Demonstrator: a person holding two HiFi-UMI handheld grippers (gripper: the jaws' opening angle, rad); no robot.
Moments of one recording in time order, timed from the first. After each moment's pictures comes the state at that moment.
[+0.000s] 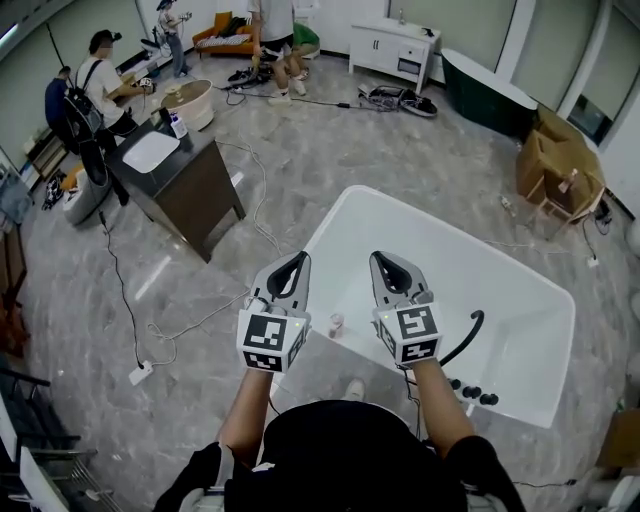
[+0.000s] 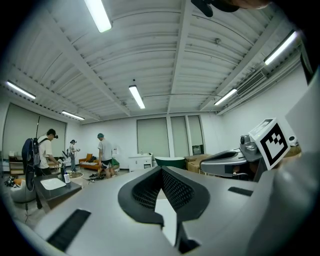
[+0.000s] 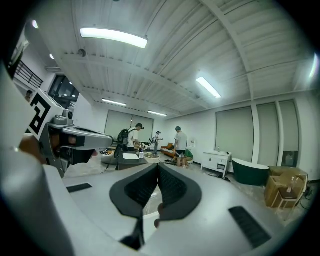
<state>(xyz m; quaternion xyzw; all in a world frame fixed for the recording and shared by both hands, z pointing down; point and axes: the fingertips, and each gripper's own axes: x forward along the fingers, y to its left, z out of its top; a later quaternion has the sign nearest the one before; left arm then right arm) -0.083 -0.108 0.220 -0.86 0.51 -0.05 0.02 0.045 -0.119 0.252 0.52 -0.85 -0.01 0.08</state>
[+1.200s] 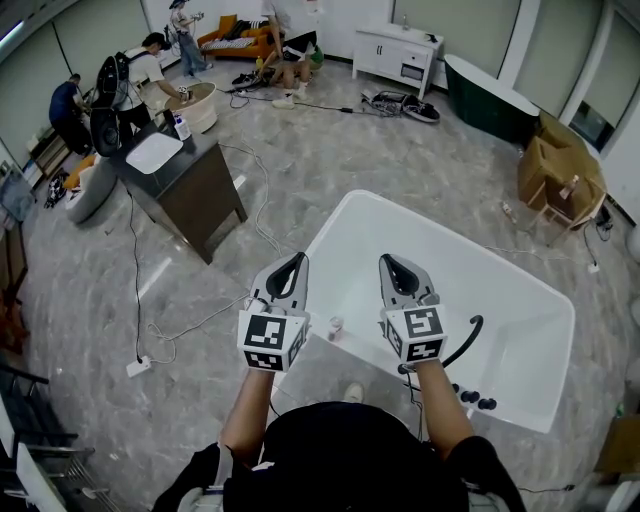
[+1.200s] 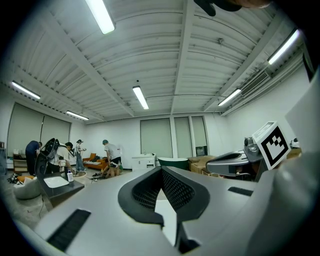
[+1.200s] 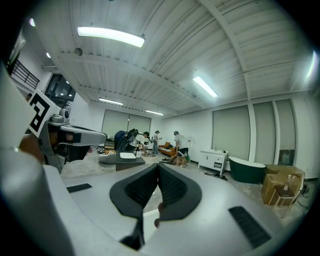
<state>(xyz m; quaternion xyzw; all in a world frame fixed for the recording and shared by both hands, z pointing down) -0.091 -0.113 0.219 -0.85 0.53 -0.04 0.01 0.062 -0.126 0.257 0.53 -0.84 -0.01 0.08</state>
